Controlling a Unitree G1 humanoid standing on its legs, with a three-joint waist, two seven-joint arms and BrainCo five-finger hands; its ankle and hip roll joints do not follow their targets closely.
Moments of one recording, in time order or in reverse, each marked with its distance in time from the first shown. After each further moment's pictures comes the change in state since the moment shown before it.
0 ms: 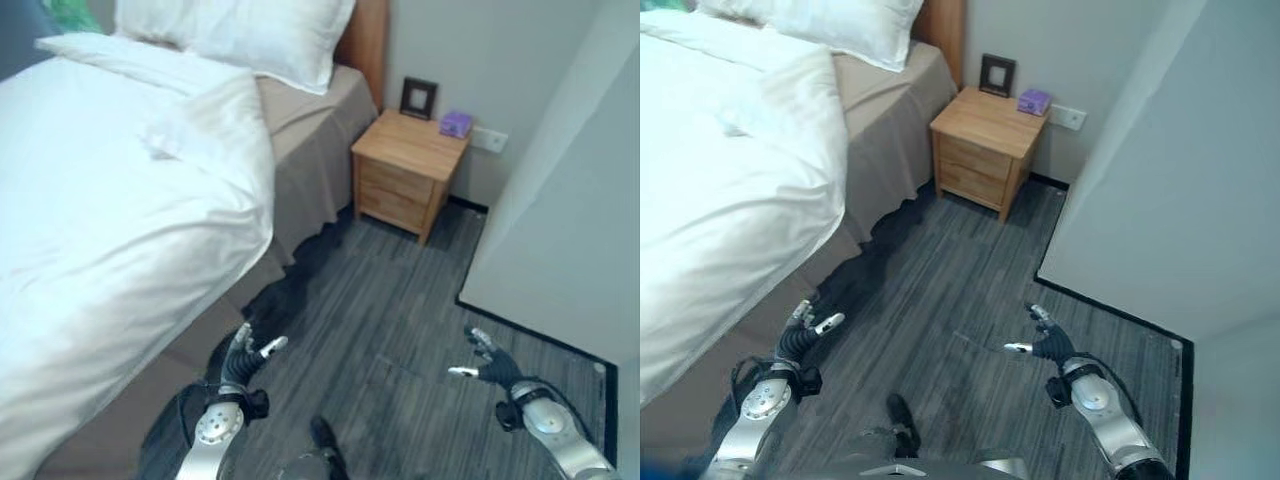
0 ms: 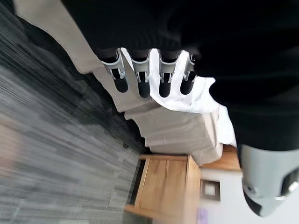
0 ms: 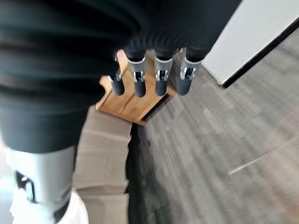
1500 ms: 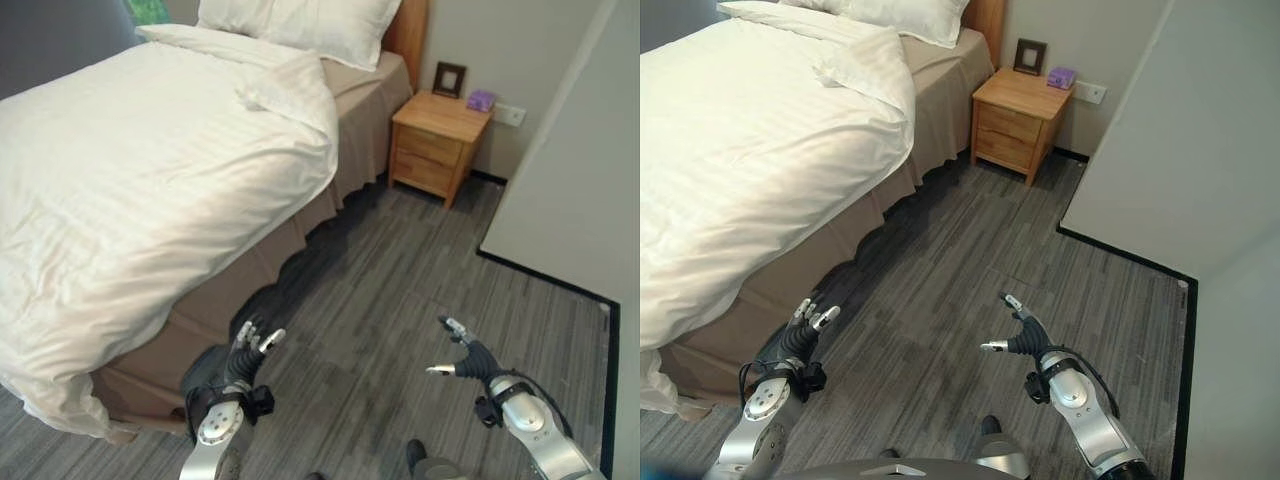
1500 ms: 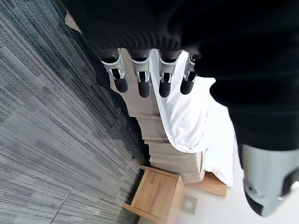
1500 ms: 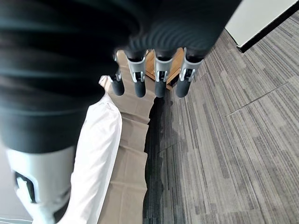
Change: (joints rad) left arm 0.059 -0.041 0.015 -0.045 -0.199 -0.007 -0.006; right arm -0.009 0.049 -0.003 -0.091 -0.151 0.015 -0.005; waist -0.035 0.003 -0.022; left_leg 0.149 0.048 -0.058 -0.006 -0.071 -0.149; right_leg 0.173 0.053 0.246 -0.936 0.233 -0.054
